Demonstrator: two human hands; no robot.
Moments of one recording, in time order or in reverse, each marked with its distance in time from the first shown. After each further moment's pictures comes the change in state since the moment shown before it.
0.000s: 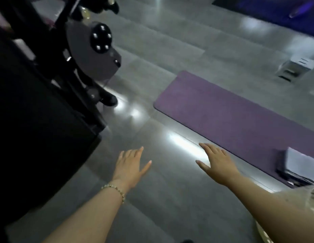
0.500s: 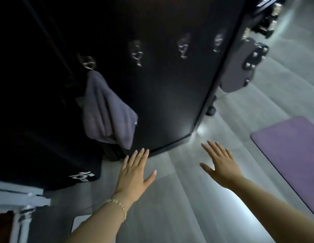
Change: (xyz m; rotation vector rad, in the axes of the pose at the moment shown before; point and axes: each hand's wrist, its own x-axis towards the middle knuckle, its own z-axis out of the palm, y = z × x) left_hand -0.249 -0.302 0.026 -0.188 0.324 -0.555; right_hand 0.030 -0.398 0.058 -0.199 -0.089 -0.592
